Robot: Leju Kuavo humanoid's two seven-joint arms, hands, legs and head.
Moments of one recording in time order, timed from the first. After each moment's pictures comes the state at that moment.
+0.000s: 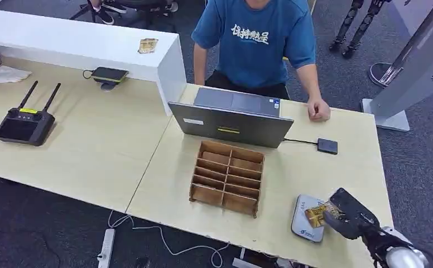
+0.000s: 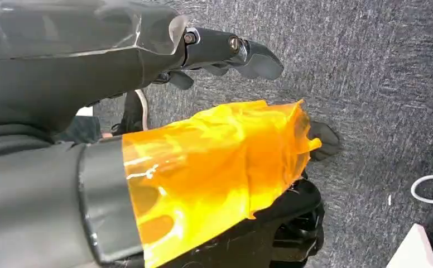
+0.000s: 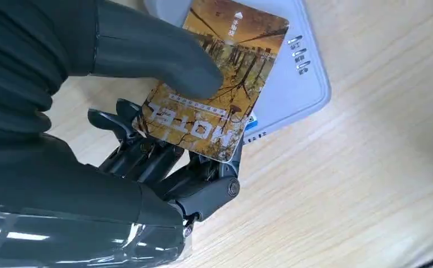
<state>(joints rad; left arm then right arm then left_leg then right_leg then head) 0.02 -0.26 0.70 -0.16 -0.46 0.12 0.00 -0.25 -0.50 0.48 -1.30 -0.02 0.19 0.13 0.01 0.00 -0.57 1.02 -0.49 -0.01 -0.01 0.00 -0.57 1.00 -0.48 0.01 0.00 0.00</state>
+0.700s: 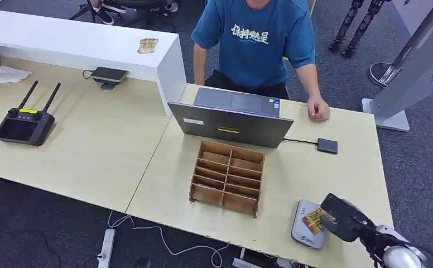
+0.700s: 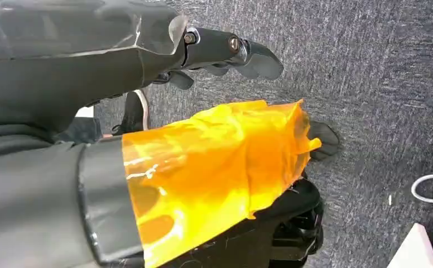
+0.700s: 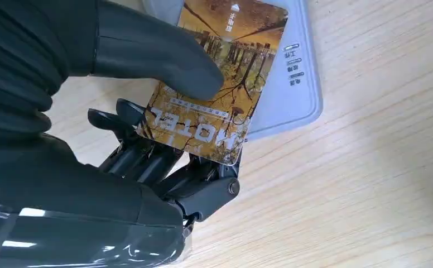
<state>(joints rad) 0.01 -0.26 0.70 -0.16 -0.46 0.12 0.01 -0.29 -0.56 0.61 -1.32 -0.01 0.17 0.13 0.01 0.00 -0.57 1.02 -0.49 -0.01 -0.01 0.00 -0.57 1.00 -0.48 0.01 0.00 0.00</state>
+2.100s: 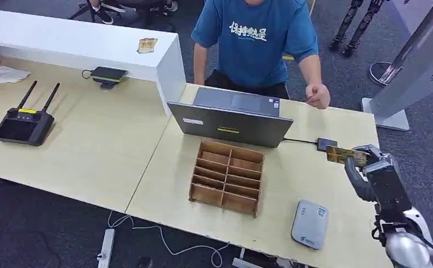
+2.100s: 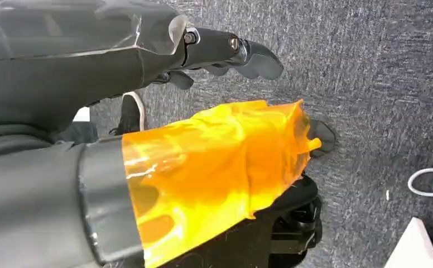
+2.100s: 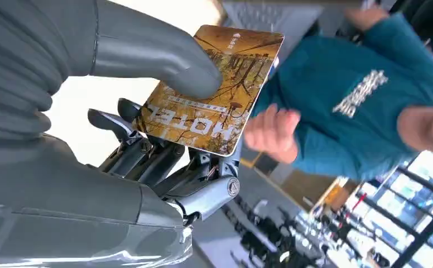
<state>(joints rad) 0.01 -0.27 0.71 -0.16 -0.49 0.11 -0.01 -0.25 -0.30 0.21 -1.55 0.16 -0.16 -0.11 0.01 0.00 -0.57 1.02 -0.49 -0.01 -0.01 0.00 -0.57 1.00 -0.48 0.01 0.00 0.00</state>
